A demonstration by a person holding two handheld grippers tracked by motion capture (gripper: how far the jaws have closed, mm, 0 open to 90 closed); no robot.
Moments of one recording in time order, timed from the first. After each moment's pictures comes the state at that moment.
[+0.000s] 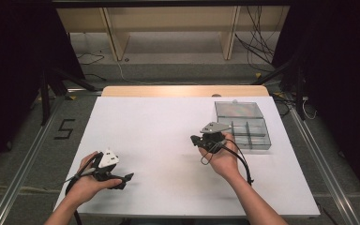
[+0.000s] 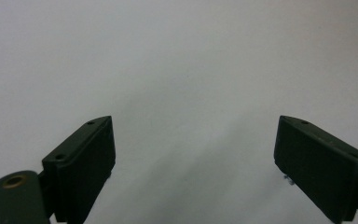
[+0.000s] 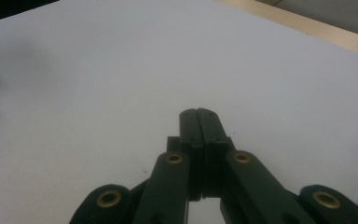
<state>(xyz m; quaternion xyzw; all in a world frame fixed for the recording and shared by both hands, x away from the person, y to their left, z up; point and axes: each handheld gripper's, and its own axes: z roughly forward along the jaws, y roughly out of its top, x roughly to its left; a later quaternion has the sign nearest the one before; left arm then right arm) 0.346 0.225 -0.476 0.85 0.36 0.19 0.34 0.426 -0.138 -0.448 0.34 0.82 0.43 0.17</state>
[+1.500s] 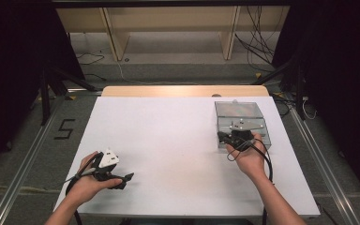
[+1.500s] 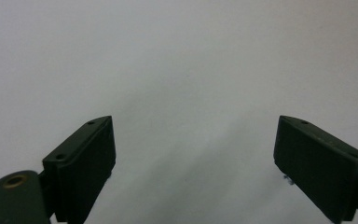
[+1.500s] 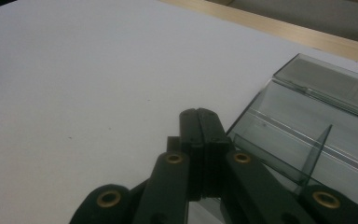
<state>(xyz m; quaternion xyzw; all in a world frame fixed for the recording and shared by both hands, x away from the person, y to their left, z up) 0.346 0.225 -0.476 0.85 0.36 0.19 0.34 0.425 -0.216 -0.440 0.40 0.79 0.42 0.21</state>
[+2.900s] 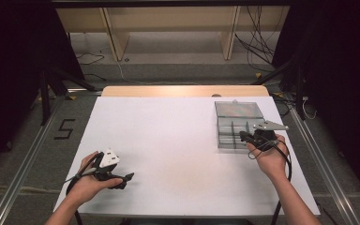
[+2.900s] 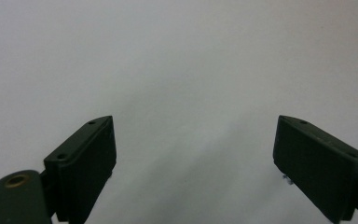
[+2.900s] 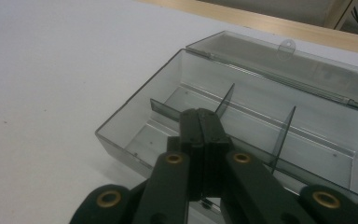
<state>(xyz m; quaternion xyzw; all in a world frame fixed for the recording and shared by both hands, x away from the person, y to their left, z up) 0.346 0.224 -0.476 0.85 0.36 0.19 0.34 0.422 -0.277 -0.438 0.46 0.76 0.40 0.23</state>
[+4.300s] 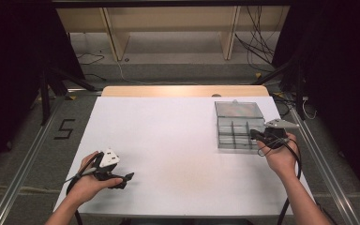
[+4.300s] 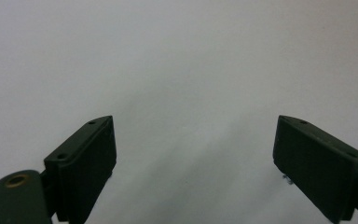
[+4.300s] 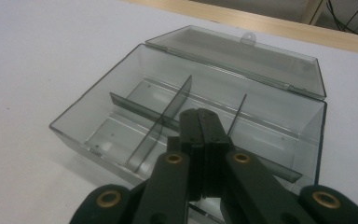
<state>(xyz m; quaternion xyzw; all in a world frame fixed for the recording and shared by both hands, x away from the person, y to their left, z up) 0.347 0.224 -0.477 0.85 0.36 0.19 0.34 0.425 -0.306 -0.433 0.48 0.75 0.38 0.25</state>
